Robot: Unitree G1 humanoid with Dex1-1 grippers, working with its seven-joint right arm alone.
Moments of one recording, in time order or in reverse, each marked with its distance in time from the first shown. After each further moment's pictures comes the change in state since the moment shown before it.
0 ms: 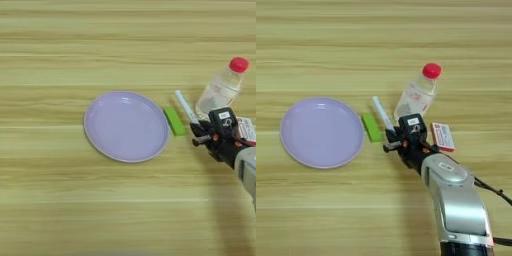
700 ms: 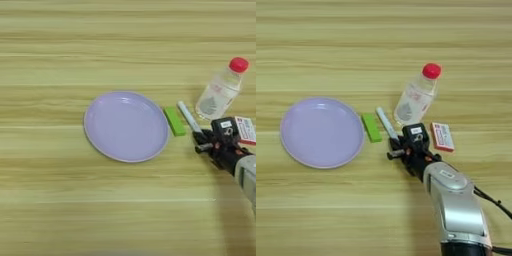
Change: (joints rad) arm -0.011 -0.006 0.004 0.181 -0.002 -0.133 -0.012
